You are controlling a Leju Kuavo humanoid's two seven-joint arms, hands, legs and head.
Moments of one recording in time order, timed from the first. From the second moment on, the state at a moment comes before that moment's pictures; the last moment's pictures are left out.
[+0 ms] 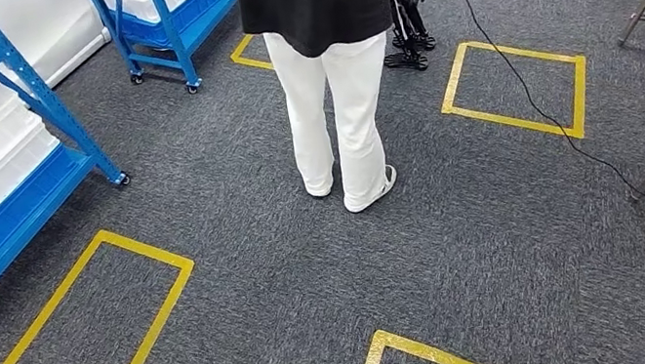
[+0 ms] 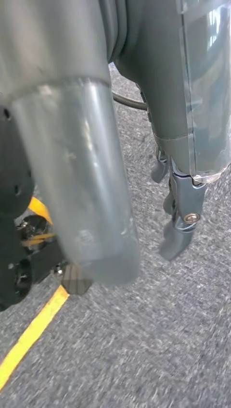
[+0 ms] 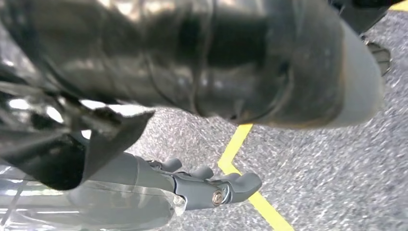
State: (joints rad) left arm -0.07 -0.25 1.40 -0.45 -1.33 -0.06 -0.26; right arm -0.04 0.32 -1.21 -0.51 1.14 0.02 0.13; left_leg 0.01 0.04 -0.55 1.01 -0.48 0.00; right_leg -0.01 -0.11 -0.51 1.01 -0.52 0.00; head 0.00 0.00
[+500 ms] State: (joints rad) left arm -0.07 -0.25 1.39 -0.45 -1.33 -0.07 -0.26; right arm -0.04 0.32 -1.22 -0.51 1.15 0.04 0.13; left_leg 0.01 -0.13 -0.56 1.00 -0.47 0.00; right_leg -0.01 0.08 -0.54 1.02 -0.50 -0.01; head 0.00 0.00
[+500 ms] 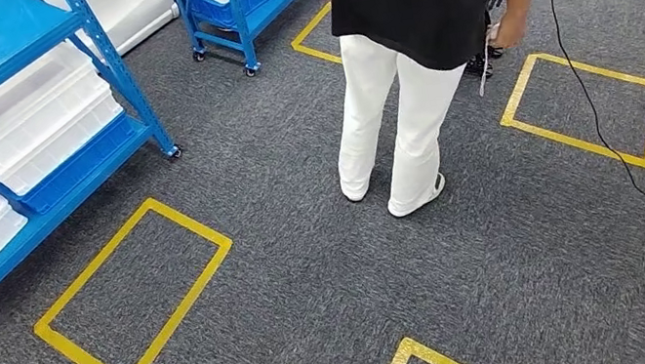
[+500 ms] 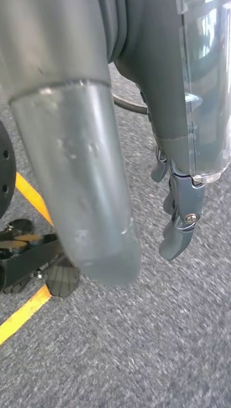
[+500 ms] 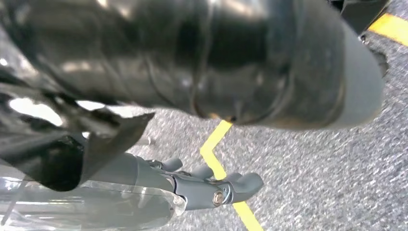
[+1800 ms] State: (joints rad) left arm -0.06 -0.23 1.40 -0.47 -1.30 -0.07 -0.23; right arm -0.05 0.33 -1.24 -0.49 1.25 0.05 0.11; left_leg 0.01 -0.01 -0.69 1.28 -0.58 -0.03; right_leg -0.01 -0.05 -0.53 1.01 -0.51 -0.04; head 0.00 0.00
